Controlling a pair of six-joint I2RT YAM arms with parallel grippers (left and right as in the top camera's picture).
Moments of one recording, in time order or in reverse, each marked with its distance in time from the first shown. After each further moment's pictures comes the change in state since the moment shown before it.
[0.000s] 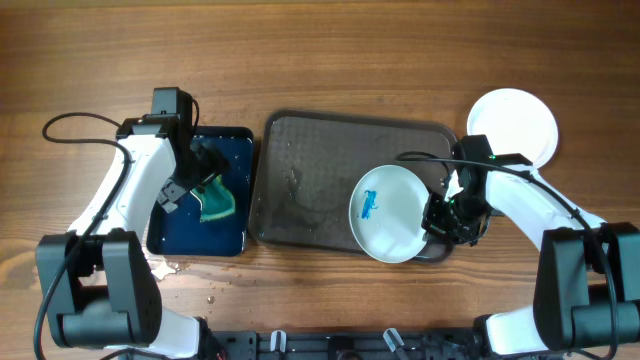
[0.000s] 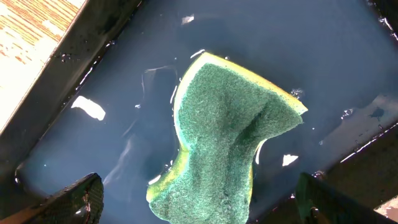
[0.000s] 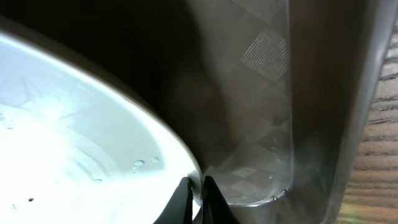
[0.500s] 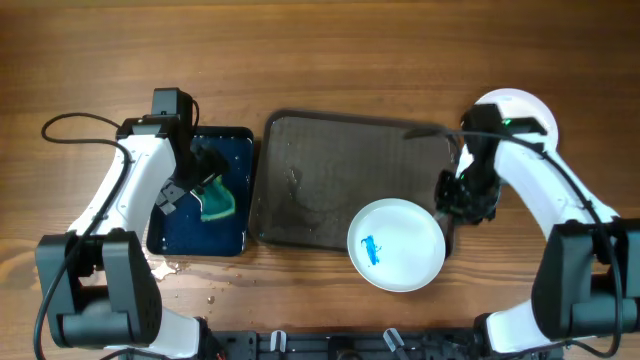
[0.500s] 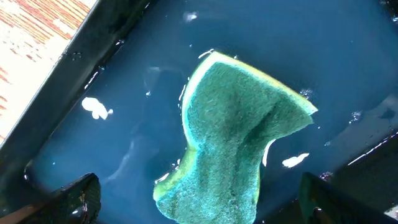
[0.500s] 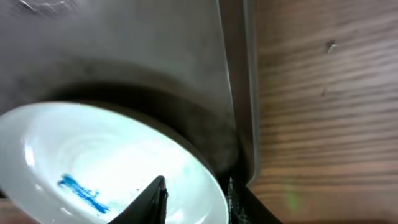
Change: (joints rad) left arm 0.000 0.000 0.000 -0.011 -0.019 0.000; right arm -0.020 0.035 0.227 -0.229 0.133 -0.083
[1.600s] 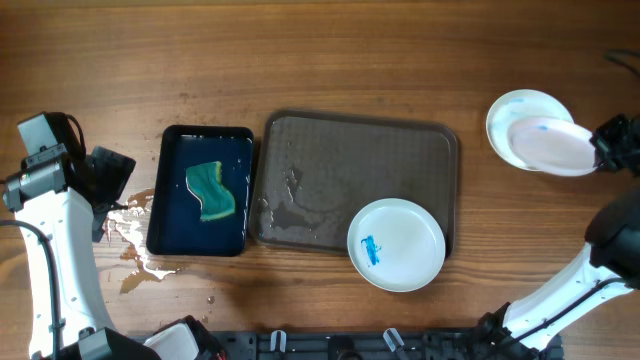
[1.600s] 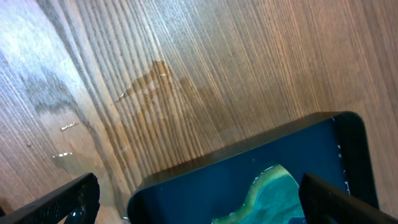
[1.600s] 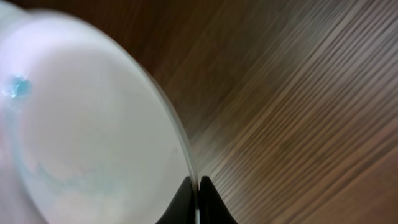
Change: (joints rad) left arm 0.425 -0.310 -0.001 -0.055 -0.041 -0.062; right arm -0.682 0.408 0.737 -0.160 0.242 0.011
